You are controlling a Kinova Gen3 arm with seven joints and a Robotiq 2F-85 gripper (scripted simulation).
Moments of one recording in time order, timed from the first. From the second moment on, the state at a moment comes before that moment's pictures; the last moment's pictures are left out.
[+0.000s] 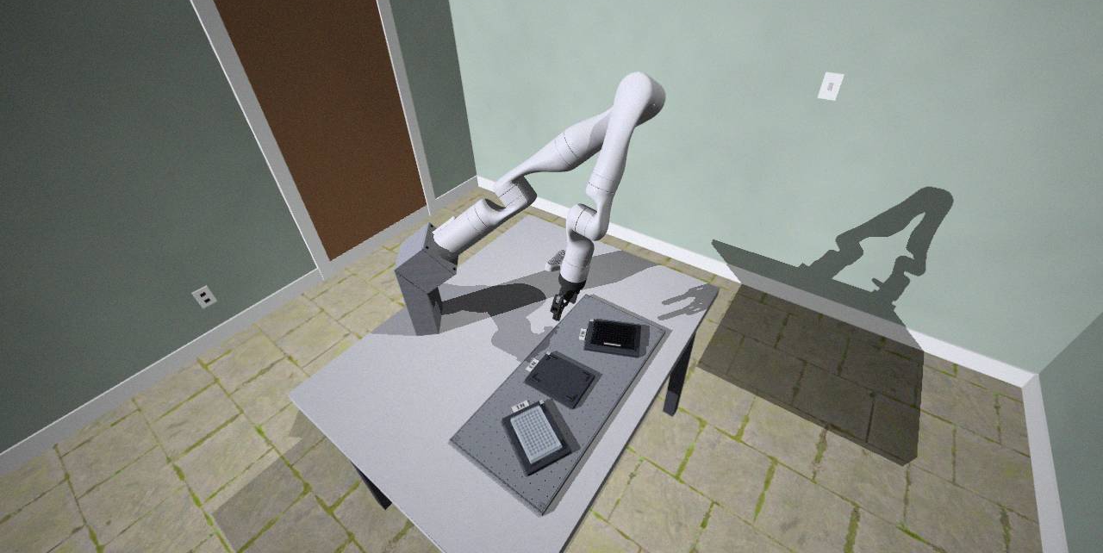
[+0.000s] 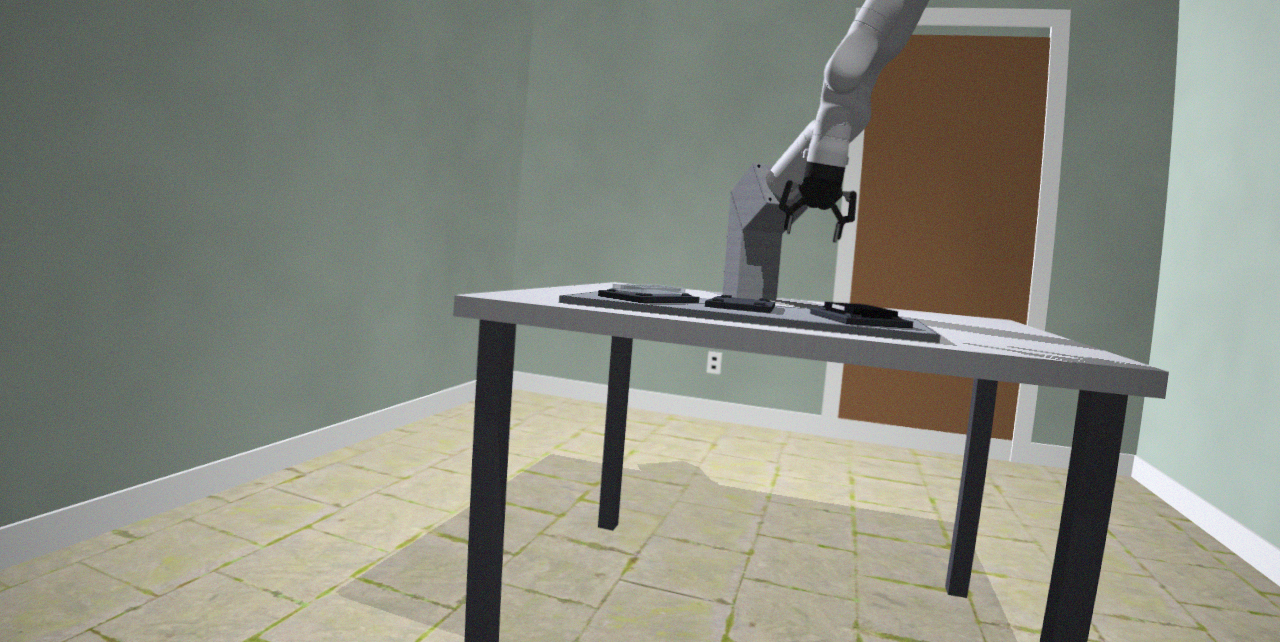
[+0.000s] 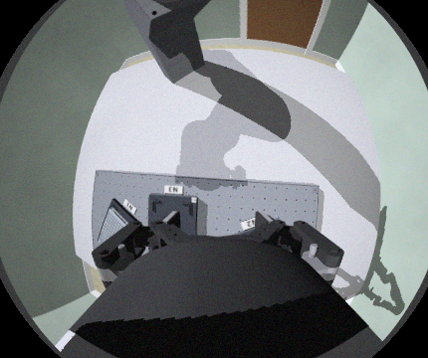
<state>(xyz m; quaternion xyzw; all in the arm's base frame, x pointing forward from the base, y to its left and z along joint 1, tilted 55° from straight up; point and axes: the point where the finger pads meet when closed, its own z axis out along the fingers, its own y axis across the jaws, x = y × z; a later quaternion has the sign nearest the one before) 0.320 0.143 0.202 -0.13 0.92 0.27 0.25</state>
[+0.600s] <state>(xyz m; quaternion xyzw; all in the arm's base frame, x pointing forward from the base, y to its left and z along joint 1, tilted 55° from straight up) 0.349 0.177 0.226 -0.18 0.90 0.27 0.30</state>
